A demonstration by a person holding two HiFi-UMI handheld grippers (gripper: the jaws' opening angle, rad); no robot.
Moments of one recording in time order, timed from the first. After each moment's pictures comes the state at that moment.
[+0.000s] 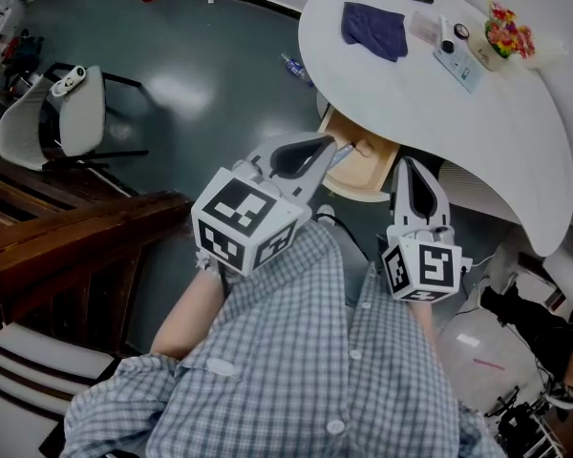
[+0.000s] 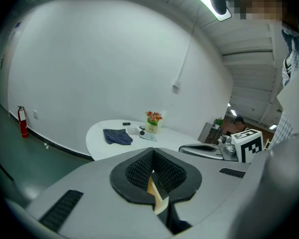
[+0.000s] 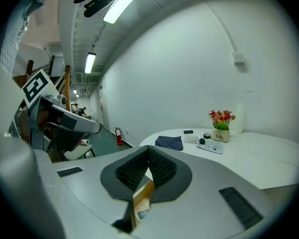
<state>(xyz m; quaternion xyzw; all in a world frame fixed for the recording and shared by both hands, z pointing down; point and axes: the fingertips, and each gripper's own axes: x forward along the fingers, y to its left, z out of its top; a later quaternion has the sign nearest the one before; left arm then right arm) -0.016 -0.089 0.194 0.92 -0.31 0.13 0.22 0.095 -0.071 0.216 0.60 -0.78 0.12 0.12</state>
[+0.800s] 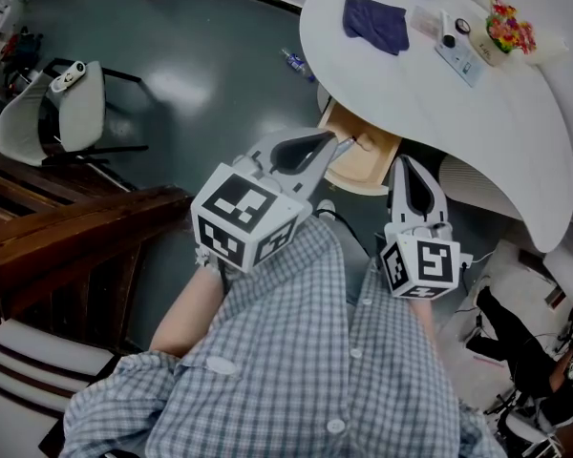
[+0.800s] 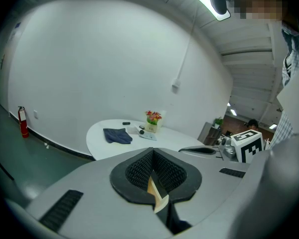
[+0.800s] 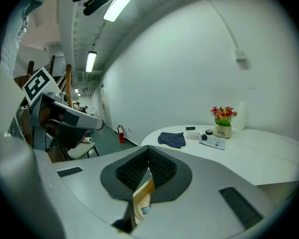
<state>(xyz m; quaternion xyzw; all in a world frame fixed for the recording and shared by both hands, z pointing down) -0.019 -0.080 0.194 0.92 -0.31 0.13 0.21 0.087 -0.059 0.224 0.59 -0.79 0.13 0.12</state>
